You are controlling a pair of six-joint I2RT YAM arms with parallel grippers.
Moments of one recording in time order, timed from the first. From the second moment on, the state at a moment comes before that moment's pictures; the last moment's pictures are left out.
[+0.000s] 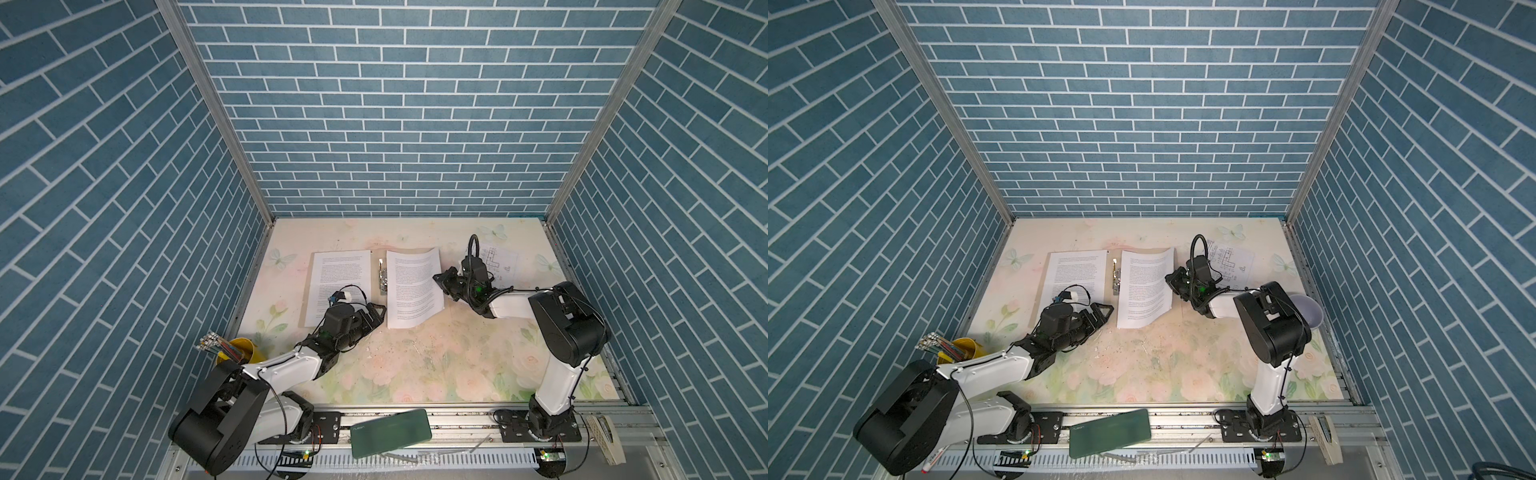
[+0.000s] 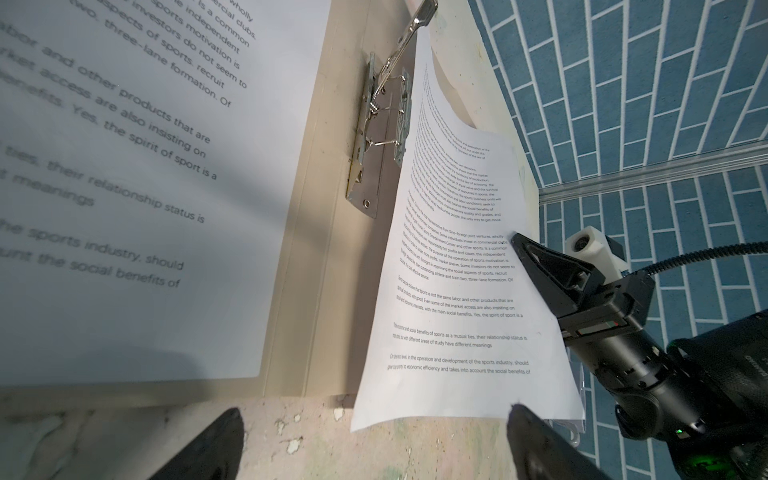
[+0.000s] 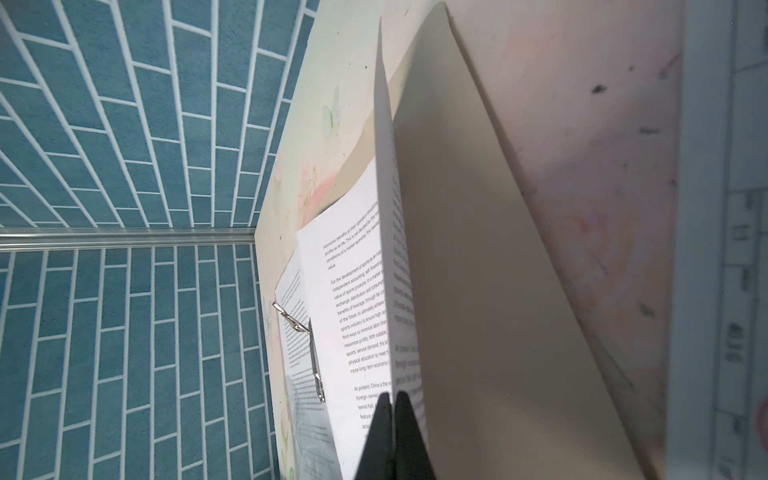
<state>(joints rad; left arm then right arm) -0.53 1.23 0.30 0.37 0.13 -1.08 0.50 1.85 0.85 0.47 -0.26 1.18</state>
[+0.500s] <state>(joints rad) -0.53 1.23 0.30 0.37 0.12 -1.09 0.49 1.89 0.82 0.52 -0.25 1.19</state>
